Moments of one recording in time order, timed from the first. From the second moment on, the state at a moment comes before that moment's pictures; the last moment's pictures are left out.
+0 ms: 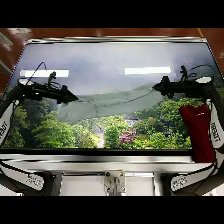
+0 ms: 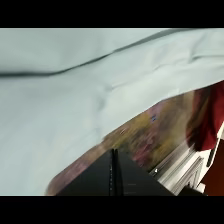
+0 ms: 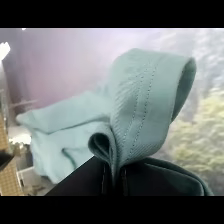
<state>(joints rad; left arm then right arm) 0.10 -1.73 1.33 0.52 -1.26 -1.13 -0.24 -1.72 1.39 -0.54 1.14 1.26</state>
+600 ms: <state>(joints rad) -0.51 -1.81 1.34 0.24 -0.82 -1.09 -0.24 -1.31 1.39 -0.53 1.38 1.41</state>
